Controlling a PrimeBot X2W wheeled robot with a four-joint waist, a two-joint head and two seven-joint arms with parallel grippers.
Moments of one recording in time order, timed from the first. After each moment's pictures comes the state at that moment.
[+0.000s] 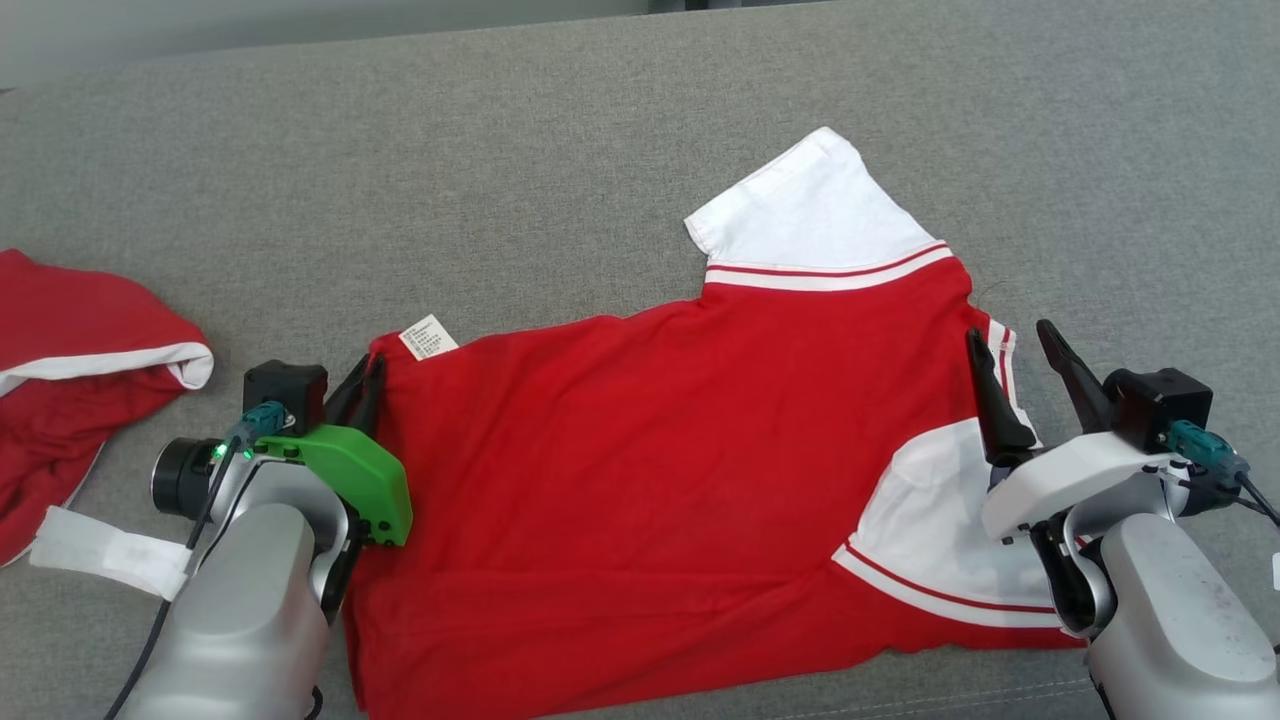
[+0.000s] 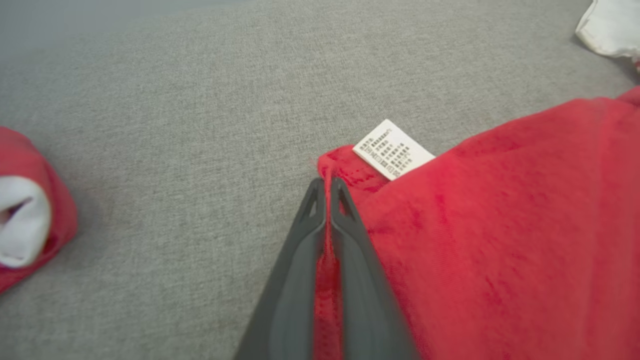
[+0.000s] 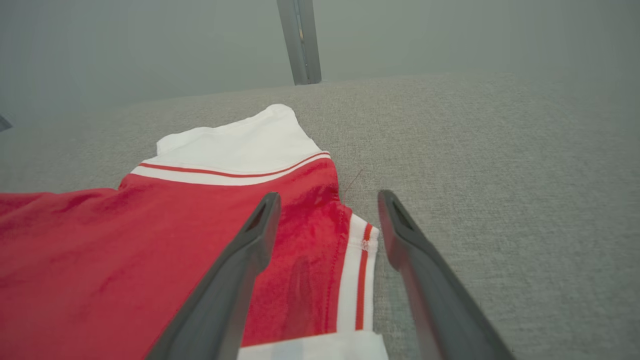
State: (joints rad) left arm -0.65 0.18 -0.42 1.02 -0.39 -0.13 -0.26; right arm -0.36 -0.20 0.12 0.49 0.32 0.13 -0.26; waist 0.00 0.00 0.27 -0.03
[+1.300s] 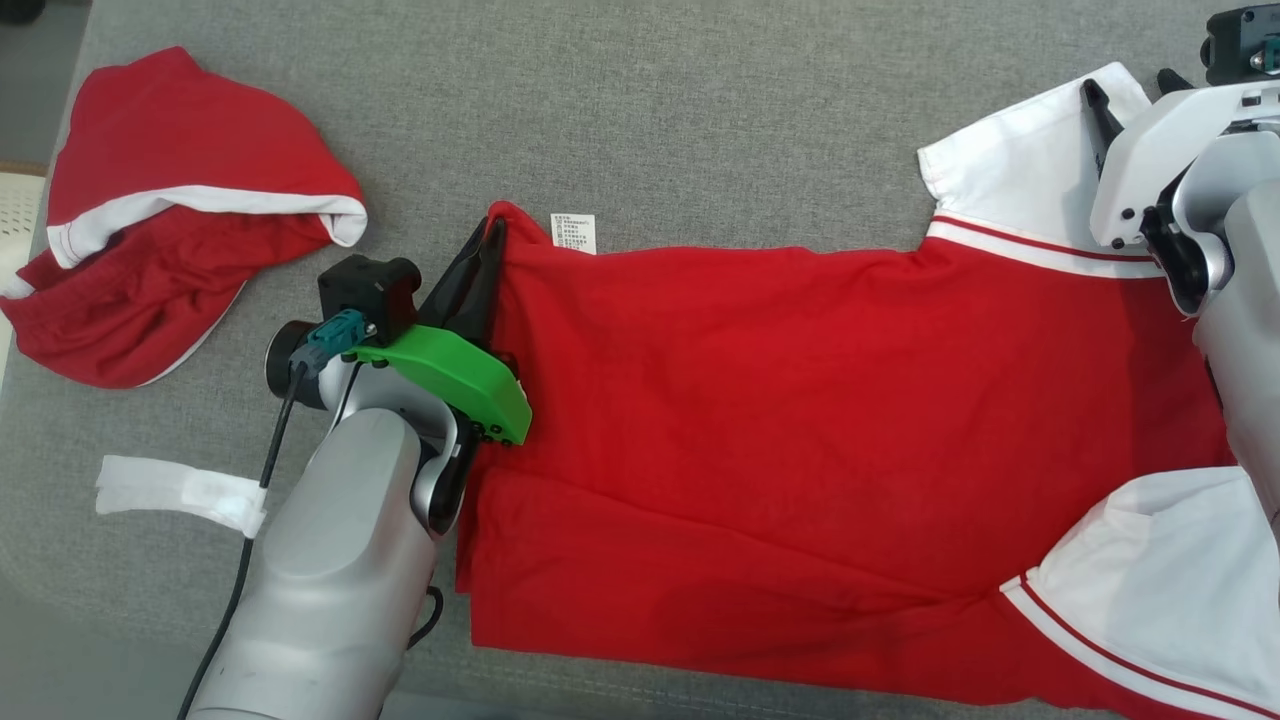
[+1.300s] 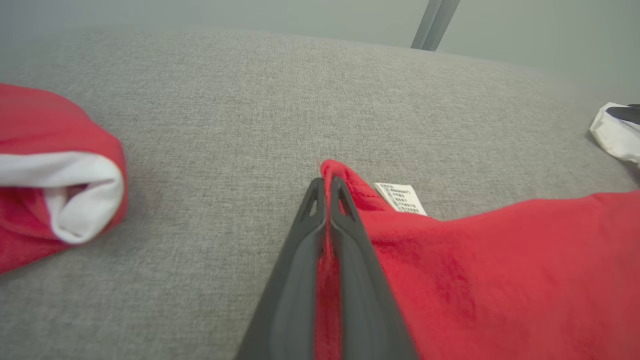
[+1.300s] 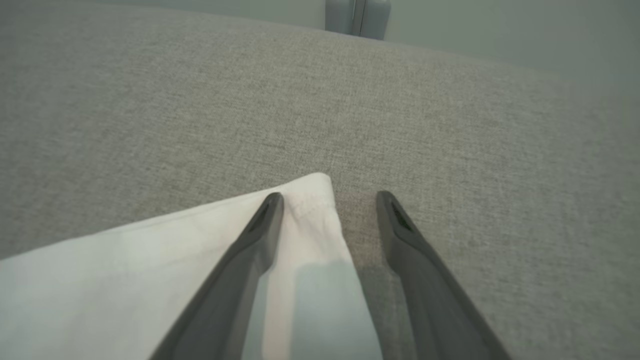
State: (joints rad) left arm -0.70 0.05 -0.40 0.76 -0.45 -0.13 -0.26; right arm -1.03 -0.34 0.22 1.02 0.29 0.13 0.09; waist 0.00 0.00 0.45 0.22
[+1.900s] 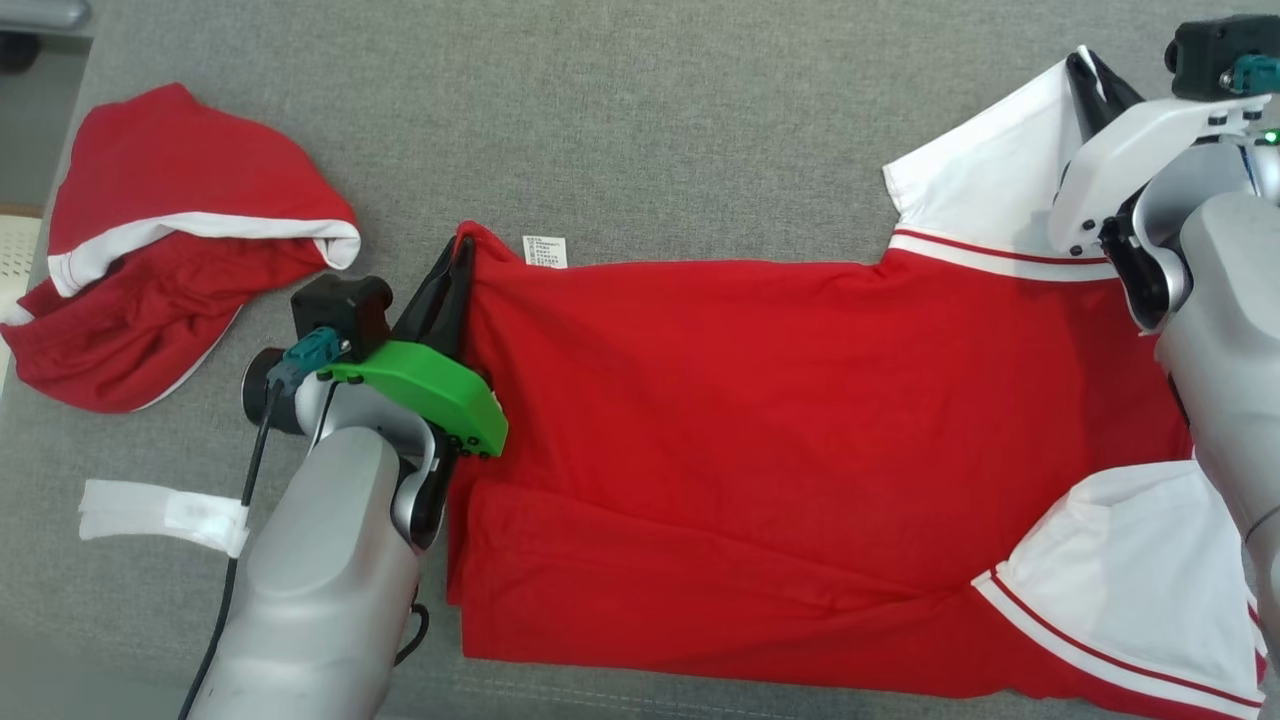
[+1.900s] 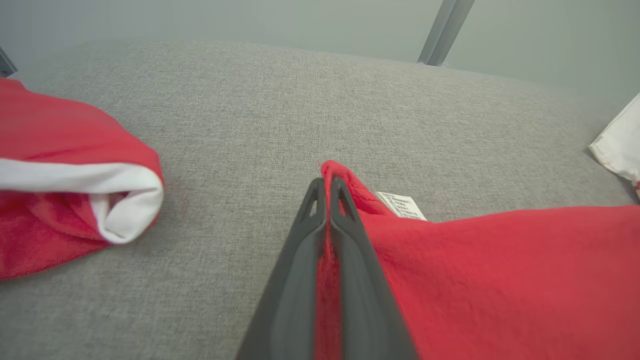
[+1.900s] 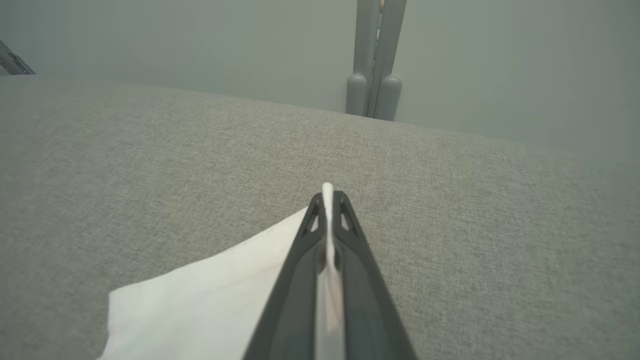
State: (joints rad) left arm -0.68 0.05 -0.34 0.79 -0.42 -0.12 -0.26; right arm -1.03 -0.32 0.31 1.00 0.38 0.13 -0.08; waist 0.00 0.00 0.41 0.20
